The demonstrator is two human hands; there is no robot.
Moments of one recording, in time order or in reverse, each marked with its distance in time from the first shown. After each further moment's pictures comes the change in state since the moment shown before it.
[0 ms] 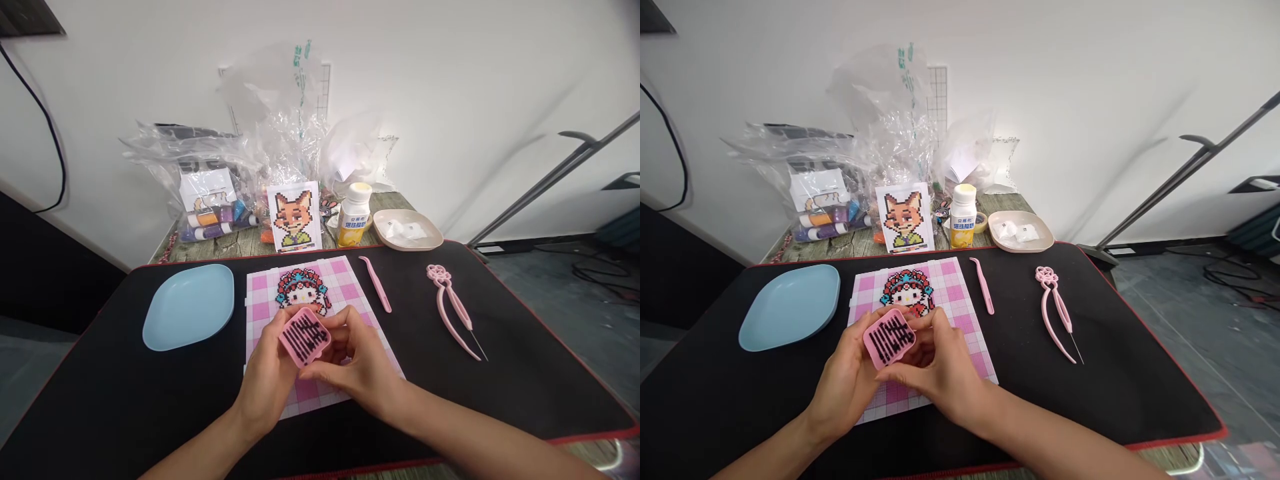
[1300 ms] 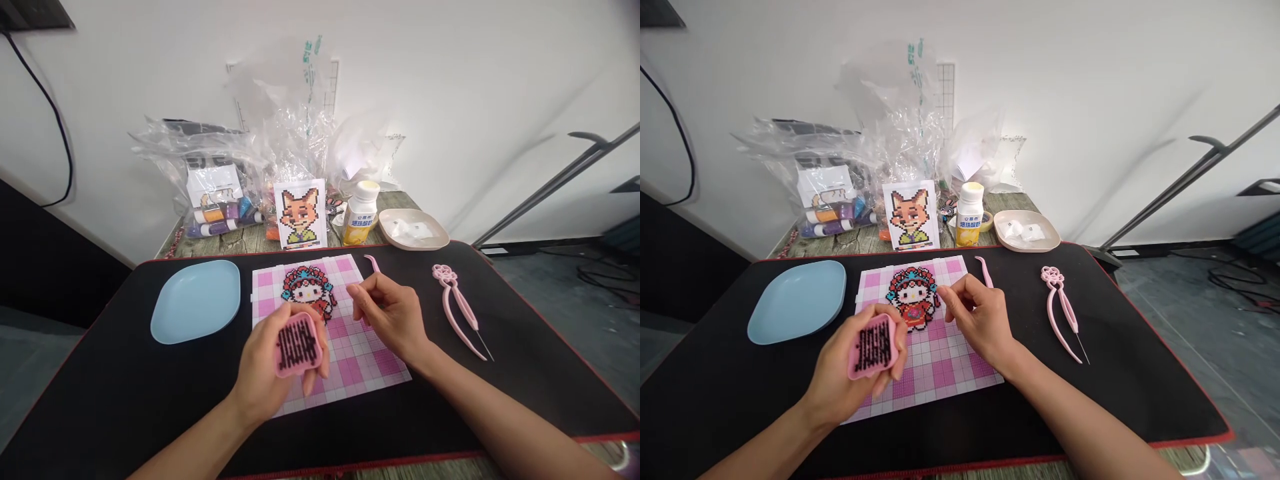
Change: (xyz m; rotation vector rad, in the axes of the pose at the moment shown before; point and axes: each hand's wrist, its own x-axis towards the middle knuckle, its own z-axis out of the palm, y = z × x) left_hand 0.001 0.015 -0.005 -0.019 -0.265 0.079; right_hand 0.028 -0.024 -0.041 -0.506 0.335 -0.320
